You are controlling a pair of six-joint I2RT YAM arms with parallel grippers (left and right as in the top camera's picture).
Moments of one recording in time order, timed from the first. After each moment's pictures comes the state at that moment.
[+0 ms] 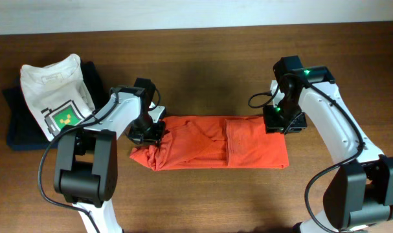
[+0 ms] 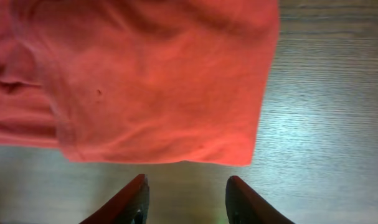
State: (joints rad) left arm -0.22 2.01 1.32 -1.00 0.18 0.02; right arm 0.12 1.74 1.44 -1.30 -0.07 0.13
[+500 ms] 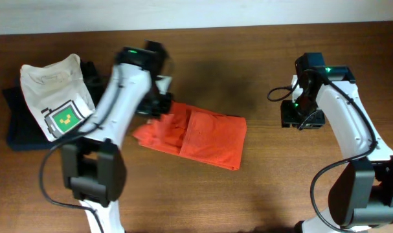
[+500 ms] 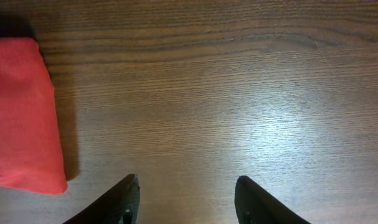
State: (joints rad) left arm -0.34 2.04 1.83 -1.42 0.07 -0.13; right arm -0.01 1.74 1.44 -1.26 0.02 0.09
